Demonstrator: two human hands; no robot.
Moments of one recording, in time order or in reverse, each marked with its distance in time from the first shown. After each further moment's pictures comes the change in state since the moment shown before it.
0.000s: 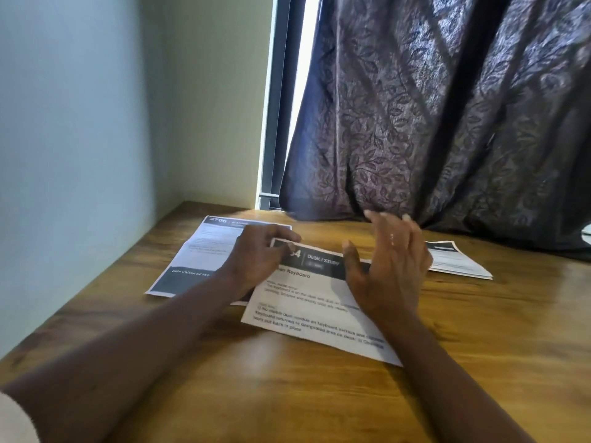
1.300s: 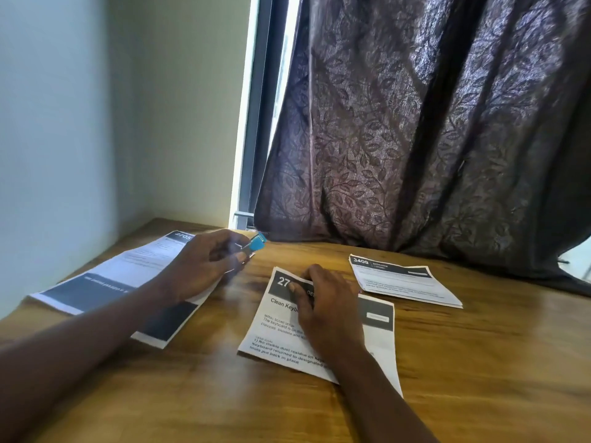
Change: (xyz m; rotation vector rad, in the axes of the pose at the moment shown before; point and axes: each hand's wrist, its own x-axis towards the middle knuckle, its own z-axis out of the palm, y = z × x) left_hand 0.037 -0.026 -0.018 0.115 -0.023 0.233; right_hand 0.001 0.015 0.021 0.219 -0.283 -0.133
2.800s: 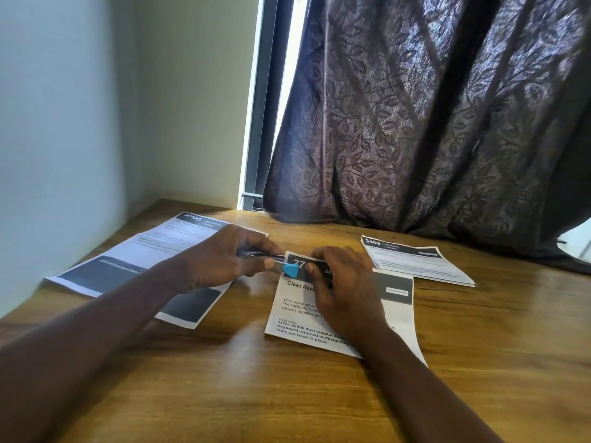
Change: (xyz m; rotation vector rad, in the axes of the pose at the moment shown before) left_hand -0.012 0.015 -0.007 0.029 -0.339 -0.045; right_hand -0.003 -0.009 0.006 -0.046 0.069 -0.184
